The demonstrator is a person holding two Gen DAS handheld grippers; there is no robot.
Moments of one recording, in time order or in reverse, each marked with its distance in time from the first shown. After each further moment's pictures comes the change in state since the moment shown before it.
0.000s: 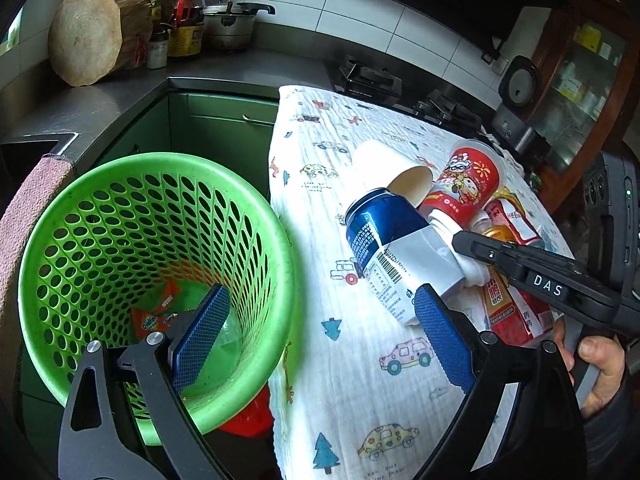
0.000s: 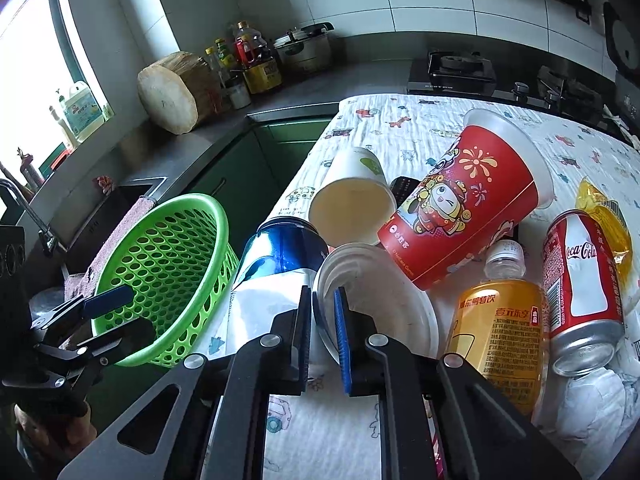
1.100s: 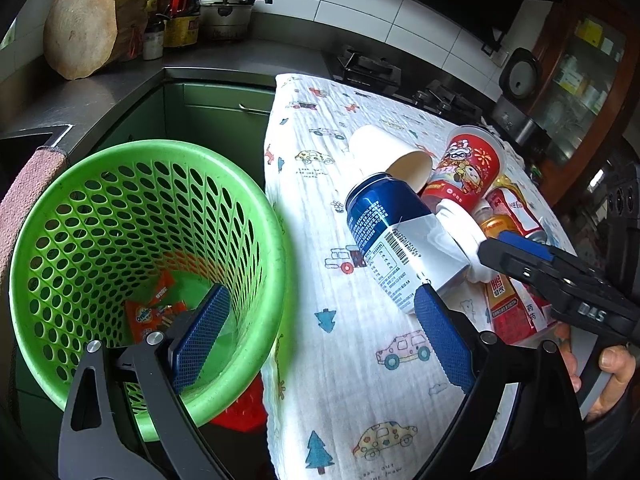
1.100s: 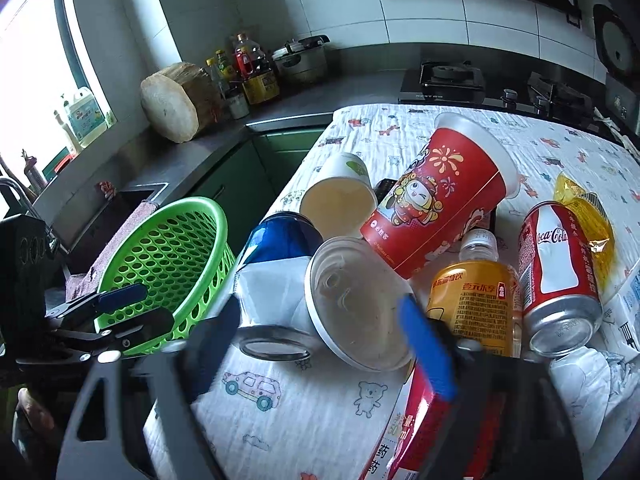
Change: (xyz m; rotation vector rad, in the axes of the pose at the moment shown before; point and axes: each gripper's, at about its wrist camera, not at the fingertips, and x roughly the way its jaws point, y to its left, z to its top) left arm 0.010 -0.001 -0.004 -0.002 0.033 -0.004; right arm -0.029 -0.006 -0.018 0.000 -0.074 -0.010
